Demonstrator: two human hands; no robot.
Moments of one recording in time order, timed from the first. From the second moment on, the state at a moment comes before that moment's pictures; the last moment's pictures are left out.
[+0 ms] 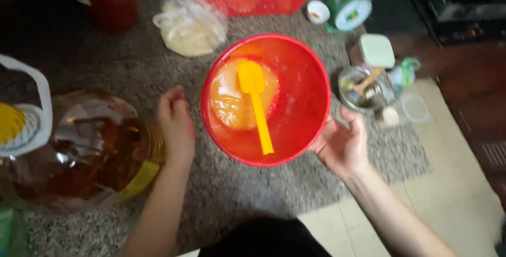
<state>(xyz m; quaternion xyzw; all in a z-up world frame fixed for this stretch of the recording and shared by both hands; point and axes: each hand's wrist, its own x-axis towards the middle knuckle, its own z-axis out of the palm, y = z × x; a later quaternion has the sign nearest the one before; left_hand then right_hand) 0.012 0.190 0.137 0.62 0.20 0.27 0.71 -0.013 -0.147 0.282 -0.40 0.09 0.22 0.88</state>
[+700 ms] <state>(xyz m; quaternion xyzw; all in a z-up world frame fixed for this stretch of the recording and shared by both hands) -0.119 0.205 0.220 0.42 0.15 -0.19 0.88 -0.119 -0.169 0.228 -0.33 0.02 0.25 0.91</state>
